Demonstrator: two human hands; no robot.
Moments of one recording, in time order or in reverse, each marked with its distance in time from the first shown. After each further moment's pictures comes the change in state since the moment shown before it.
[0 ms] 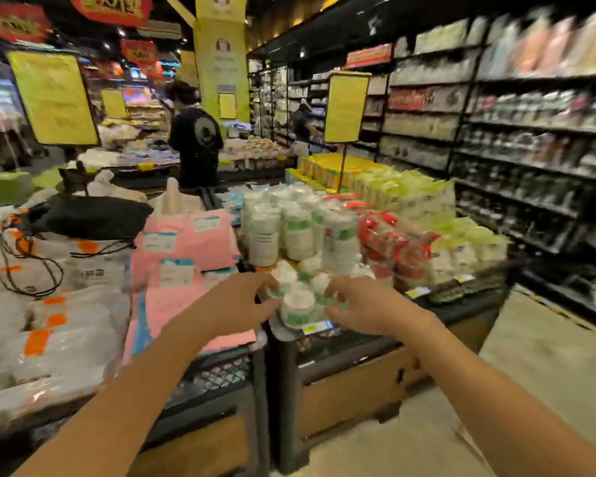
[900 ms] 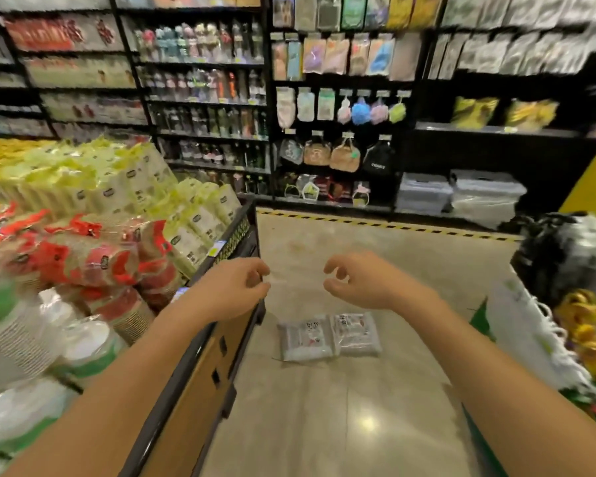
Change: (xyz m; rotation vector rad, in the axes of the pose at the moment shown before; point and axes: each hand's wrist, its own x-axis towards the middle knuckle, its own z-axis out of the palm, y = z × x) left_hand 0.282 0.332 0.196 0.024 -0.479 0.813; right_hand -0.164 0.327 -0.029 0.148 0.226 0.949
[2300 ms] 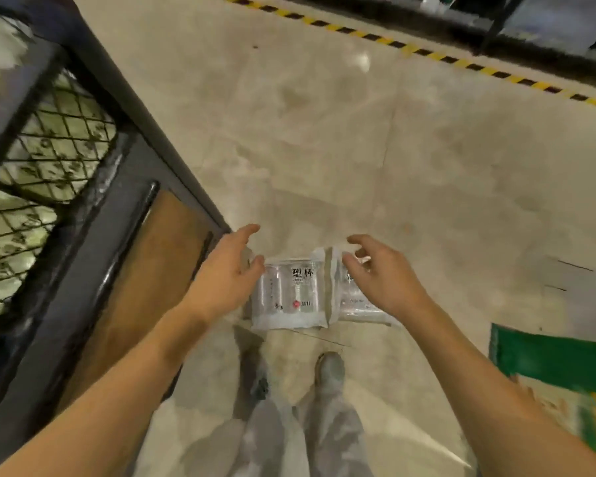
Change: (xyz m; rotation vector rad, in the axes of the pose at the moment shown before) left_hand 0.672 -0.269 0.343 -0.382 -0.119 -0.330; right_hand 0.611 0.403 0.313 0.377 -0.212 0.382
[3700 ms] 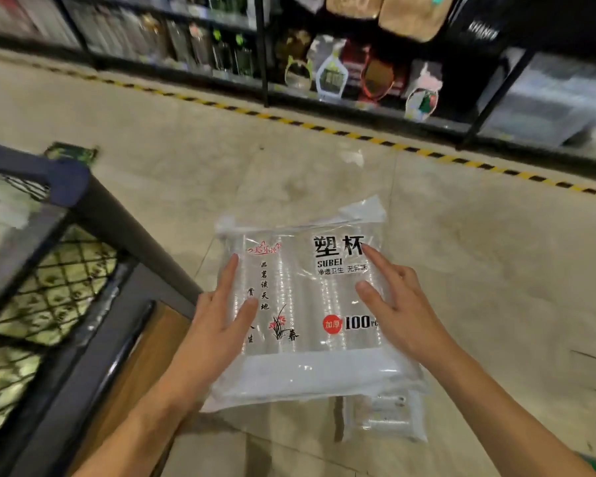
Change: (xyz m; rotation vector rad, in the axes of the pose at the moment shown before) left_hand 0.073 0.045 -0.055 -0.237 0.134 0.030; right_hand 0.090 -0.028 -0.081 0.294 0.151 -0.154
